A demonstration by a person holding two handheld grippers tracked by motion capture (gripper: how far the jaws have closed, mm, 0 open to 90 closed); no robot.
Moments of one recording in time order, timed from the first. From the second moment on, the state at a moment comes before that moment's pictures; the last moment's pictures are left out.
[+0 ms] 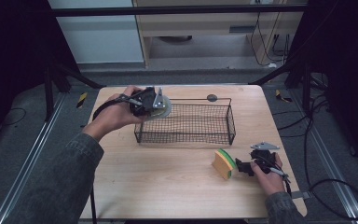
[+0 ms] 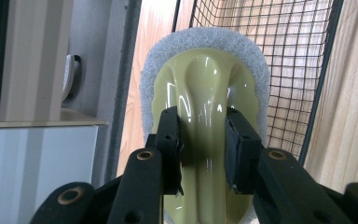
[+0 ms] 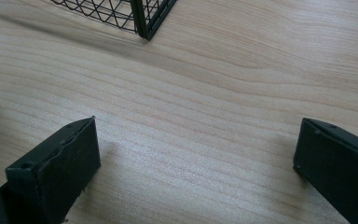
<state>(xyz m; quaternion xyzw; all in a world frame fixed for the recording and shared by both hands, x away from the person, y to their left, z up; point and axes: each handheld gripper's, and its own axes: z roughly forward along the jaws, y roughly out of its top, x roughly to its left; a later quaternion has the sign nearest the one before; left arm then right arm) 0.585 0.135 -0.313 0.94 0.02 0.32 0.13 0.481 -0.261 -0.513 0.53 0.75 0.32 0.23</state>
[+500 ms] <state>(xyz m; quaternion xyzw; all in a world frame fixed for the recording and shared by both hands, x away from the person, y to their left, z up) 0.592 0.125 -0.331 0.95 0.00 0.30 0.11 0.482 -0.261 -0.513 0.53 0.75 0.32 0.23</state>
